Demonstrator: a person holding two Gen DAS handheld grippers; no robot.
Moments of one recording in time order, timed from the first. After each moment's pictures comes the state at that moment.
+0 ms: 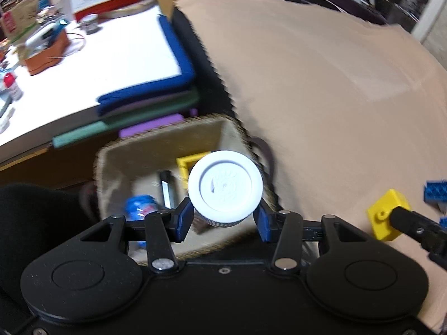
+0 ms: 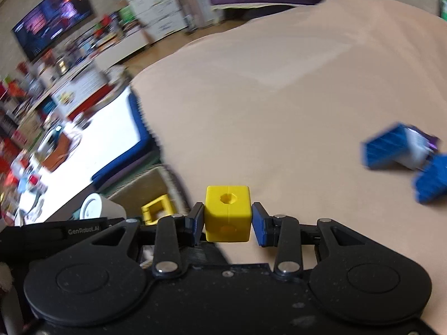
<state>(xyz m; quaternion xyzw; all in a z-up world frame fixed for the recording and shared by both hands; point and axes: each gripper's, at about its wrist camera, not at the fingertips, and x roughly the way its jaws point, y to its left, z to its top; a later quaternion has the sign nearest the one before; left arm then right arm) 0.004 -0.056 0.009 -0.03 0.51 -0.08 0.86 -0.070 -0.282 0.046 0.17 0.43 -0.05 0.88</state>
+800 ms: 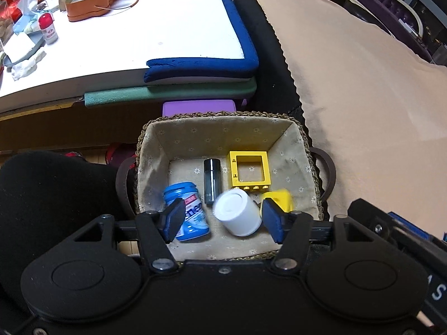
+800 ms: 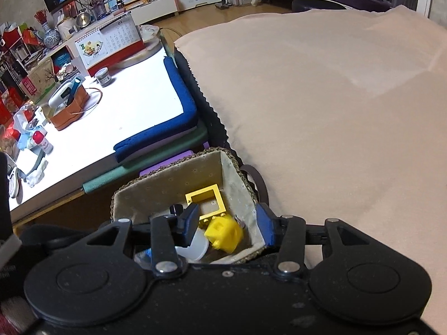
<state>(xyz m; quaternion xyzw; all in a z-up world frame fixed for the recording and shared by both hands) 0.027 -0.001 -0.025 -0.11 0.55 -0.01 0.83 0.006 -0.166 0.032 0.09 0.47 -0.02 0.87</state>
